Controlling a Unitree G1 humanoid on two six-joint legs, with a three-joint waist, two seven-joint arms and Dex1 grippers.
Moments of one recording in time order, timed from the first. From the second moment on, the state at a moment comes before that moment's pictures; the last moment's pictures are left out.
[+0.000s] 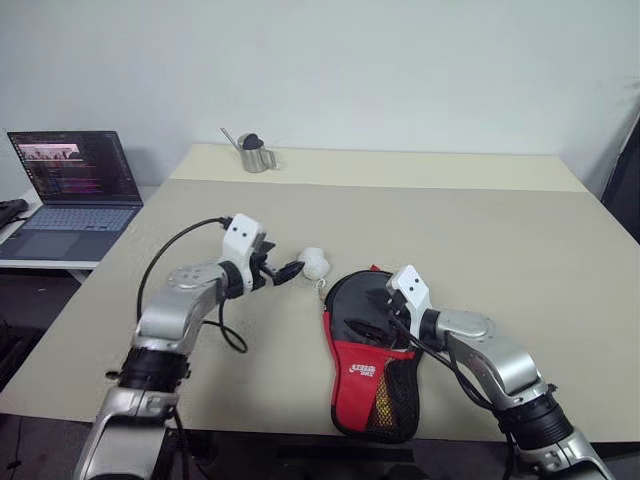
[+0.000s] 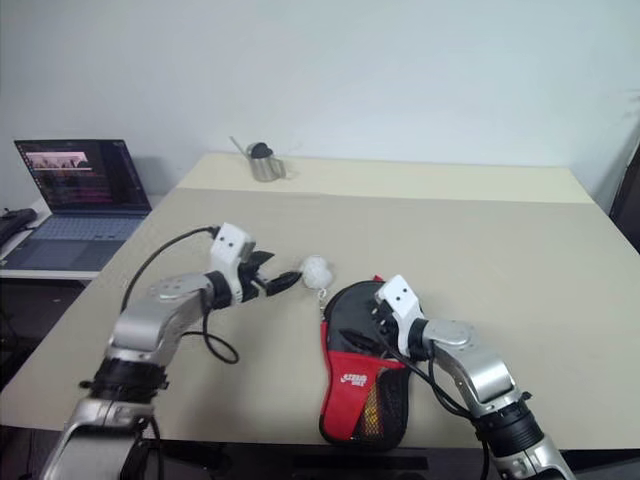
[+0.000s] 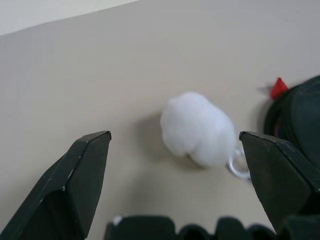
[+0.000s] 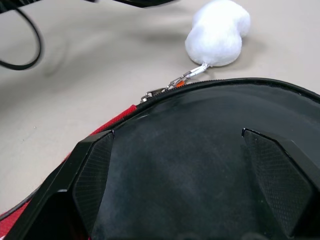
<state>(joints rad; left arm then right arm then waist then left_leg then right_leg) -0.70 0.54 -0.07 0.31 -0.26 0.52 -0.66 -0.42 -0.34 0.26 -0.10 0.29 0.58 0.65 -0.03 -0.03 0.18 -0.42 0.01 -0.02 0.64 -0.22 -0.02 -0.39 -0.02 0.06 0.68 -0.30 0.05</state>
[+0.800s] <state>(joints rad) -1.06 0.30 -0.09 1.16 -0.05 0.13 -0.73 -0.36 -0.31 0.26 -0.18 0.24 0.61 0.58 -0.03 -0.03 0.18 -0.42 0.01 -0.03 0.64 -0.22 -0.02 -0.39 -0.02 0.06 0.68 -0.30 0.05</state>
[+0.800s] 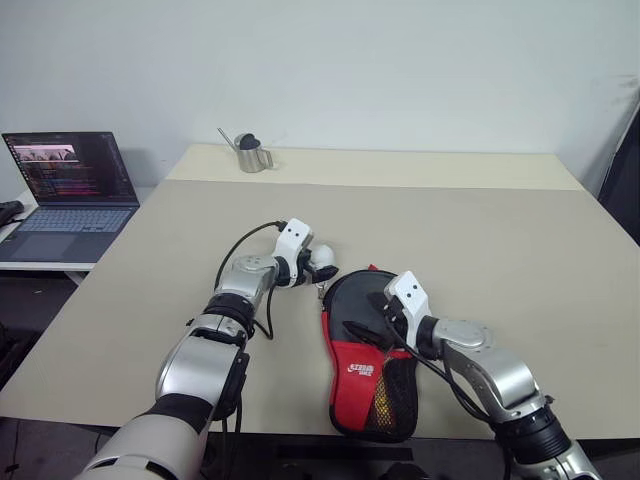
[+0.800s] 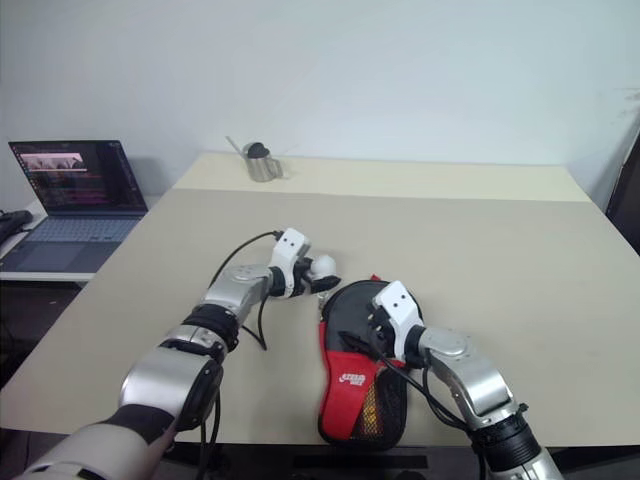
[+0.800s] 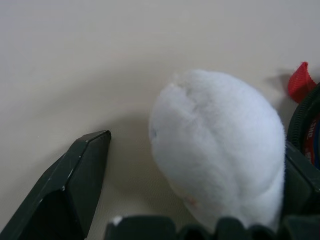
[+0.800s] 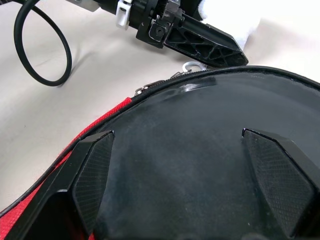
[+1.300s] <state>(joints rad) -1.03 0.29 -0.06 1.13 -0.05 0.13 -0.78 -0.35 -0.32 0.26 -0.17 0.20 0.61 0.58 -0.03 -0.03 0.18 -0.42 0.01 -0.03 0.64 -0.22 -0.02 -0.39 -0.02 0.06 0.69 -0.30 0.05</state>
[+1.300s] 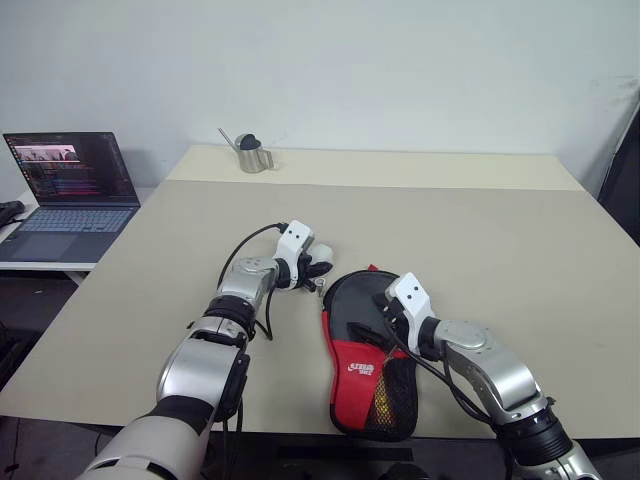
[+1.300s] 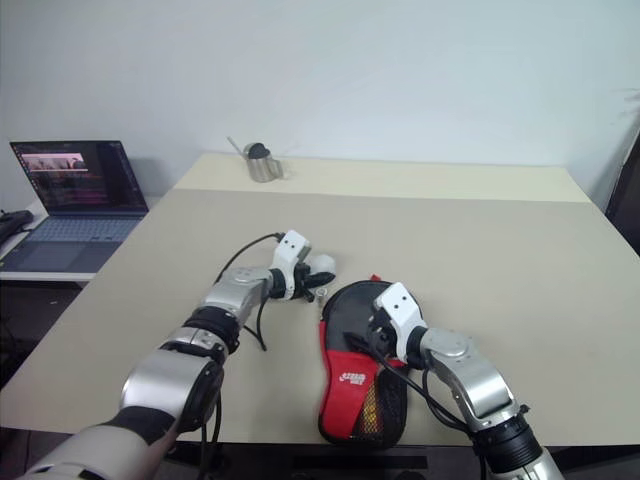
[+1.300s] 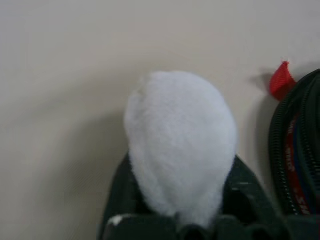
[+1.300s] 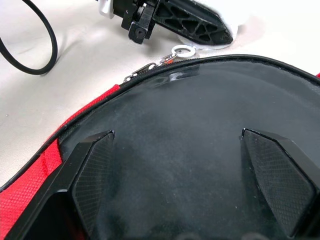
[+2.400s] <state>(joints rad) -1.15 0.19 -0.14 1.34 0.19 -0.05 -0.51 -0.34 -0.31 0.31 -0.15 0.13 0.64 0.56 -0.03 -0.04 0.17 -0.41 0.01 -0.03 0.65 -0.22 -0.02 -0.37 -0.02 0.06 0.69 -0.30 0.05</state>
